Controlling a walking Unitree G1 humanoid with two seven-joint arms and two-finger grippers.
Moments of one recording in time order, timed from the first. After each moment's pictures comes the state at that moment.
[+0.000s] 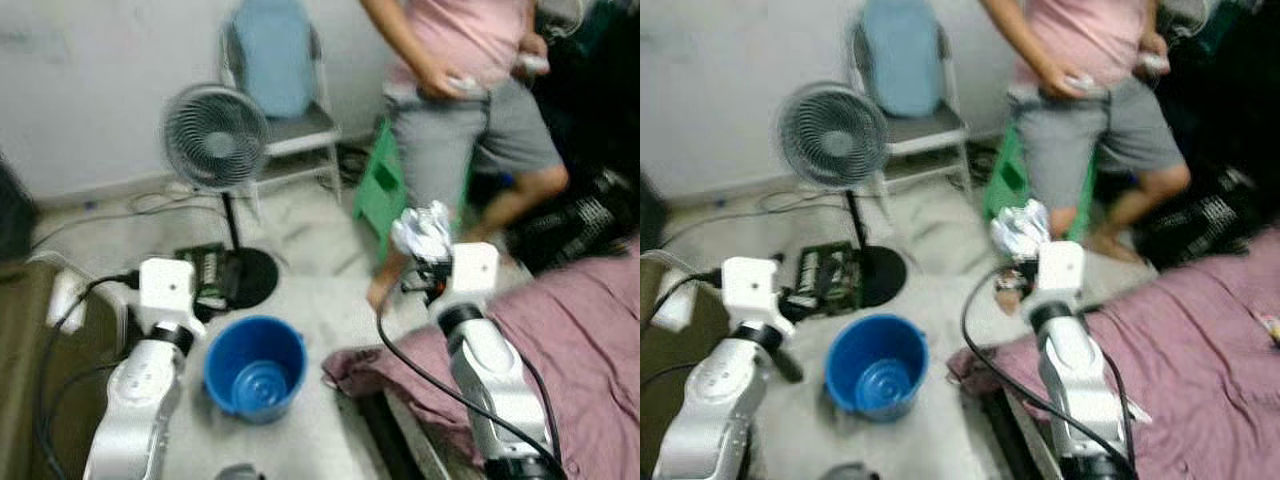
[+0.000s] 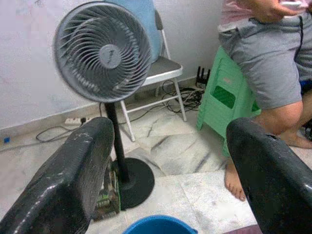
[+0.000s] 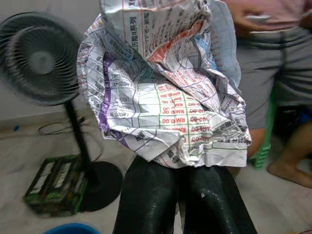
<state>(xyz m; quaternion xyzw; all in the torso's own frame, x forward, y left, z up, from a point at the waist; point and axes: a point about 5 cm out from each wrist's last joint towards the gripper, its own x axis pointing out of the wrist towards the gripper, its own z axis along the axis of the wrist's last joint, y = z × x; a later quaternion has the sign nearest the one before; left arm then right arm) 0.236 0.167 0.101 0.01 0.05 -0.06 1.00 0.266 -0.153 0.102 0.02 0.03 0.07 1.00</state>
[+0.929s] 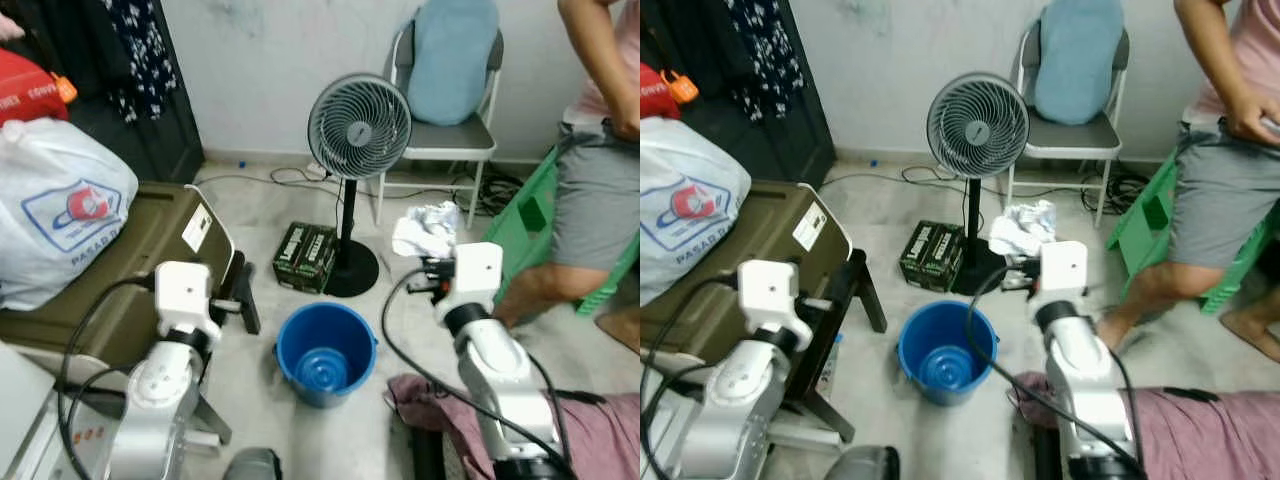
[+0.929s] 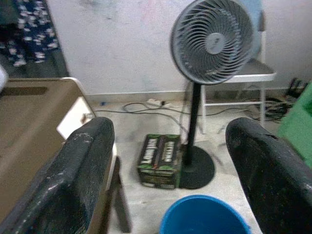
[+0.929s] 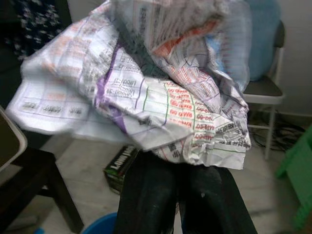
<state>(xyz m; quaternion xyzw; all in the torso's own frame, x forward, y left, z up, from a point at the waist) 0.237 0.153 0.100 0.00 0.04 -0.08 1.00 0.265 -0.159 0.101 0.00 0.03 0.06 1.00</state>
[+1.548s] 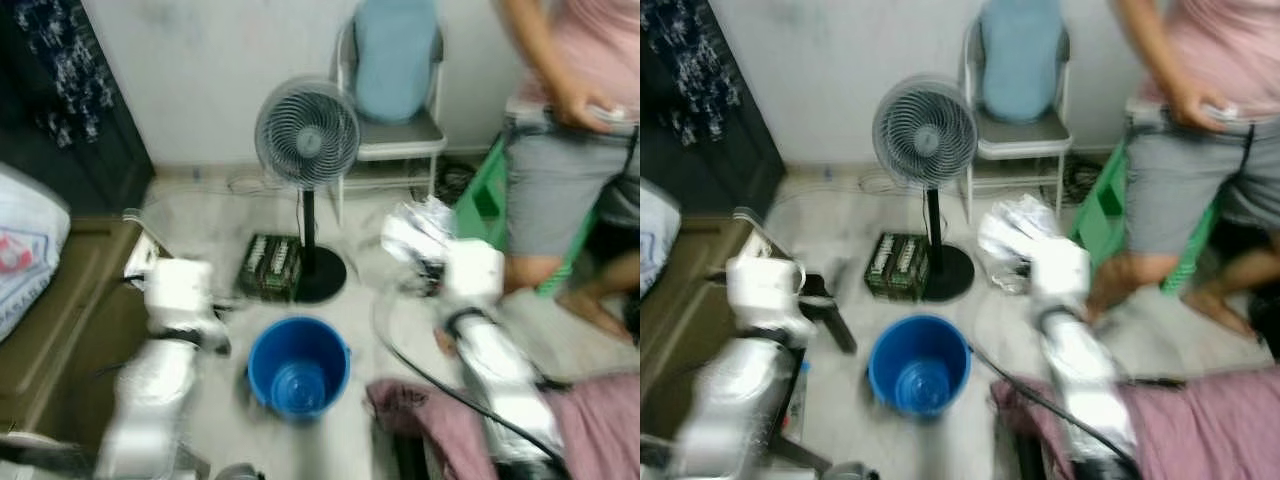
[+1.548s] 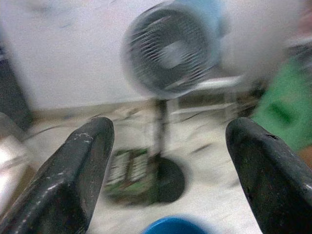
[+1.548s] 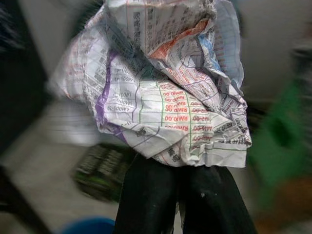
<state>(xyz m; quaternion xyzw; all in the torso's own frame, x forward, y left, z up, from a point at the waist) 0.240 0.141 0.103 -0.01 0.03 -0.11 0.99 0.262 -0.170 0.091 0.00 0.05 0.05 1.00</state>
